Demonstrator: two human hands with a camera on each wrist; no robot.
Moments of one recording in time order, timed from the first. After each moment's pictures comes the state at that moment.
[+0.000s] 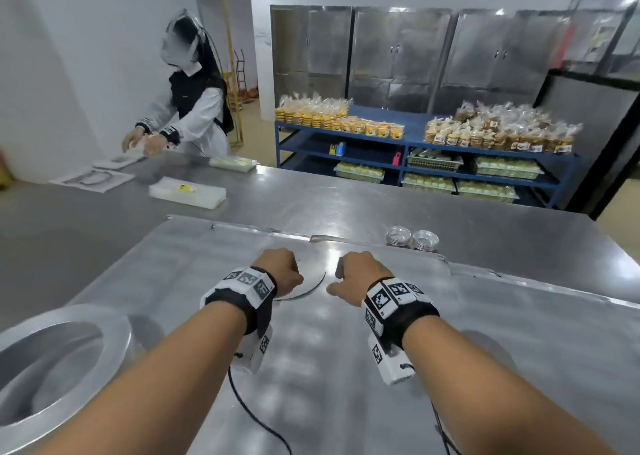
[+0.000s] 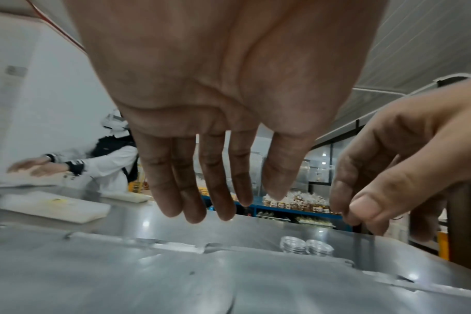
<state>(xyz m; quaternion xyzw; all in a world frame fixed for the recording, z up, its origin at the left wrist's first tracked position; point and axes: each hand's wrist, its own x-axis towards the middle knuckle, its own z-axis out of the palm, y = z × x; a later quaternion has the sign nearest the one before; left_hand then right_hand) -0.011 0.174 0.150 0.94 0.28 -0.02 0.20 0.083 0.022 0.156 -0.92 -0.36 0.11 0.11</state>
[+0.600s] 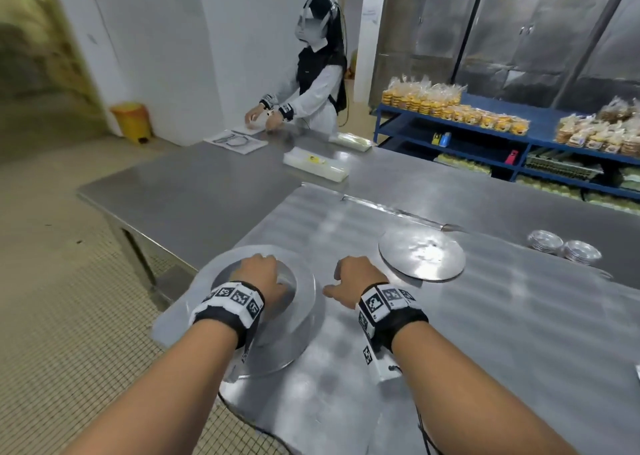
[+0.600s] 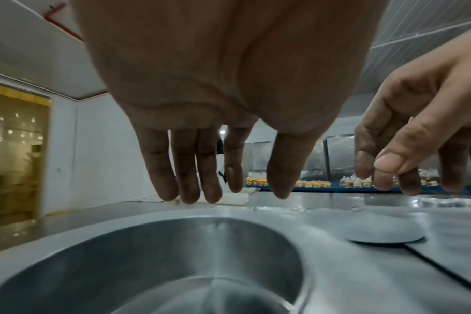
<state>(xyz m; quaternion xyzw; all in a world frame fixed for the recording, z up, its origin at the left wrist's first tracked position) -0.312 0.365 0.080 0.89 0.45 -0.04 0.10 -0.160 0.233 0.107 -0.87 -0.46 0.17 0.09</state>
